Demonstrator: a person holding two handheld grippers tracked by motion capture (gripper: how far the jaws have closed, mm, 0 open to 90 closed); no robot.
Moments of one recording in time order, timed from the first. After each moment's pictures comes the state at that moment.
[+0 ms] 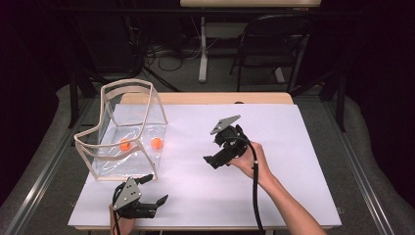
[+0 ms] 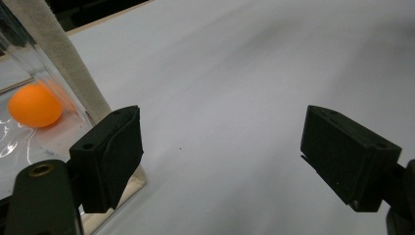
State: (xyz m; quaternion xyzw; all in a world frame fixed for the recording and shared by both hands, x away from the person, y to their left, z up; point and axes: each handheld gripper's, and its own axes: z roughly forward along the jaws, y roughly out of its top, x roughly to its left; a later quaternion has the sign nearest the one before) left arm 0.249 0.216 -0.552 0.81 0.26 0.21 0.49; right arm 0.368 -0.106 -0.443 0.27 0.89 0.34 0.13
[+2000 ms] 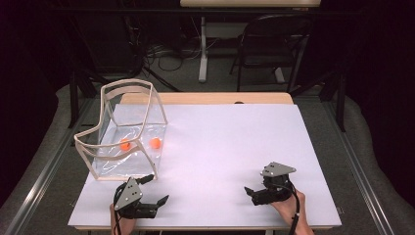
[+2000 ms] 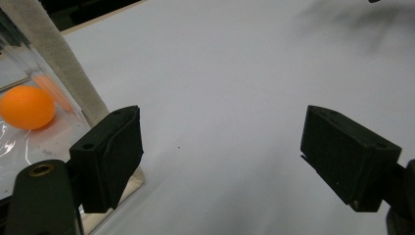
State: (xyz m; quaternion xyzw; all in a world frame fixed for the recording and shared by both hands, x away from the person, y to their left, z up) left arm 0.249 0.214 -0.553 0.81 0.26 0.21 0.49; right arm 0.280 -0.225 -0.532 0.37 0.83 0.37 0.20
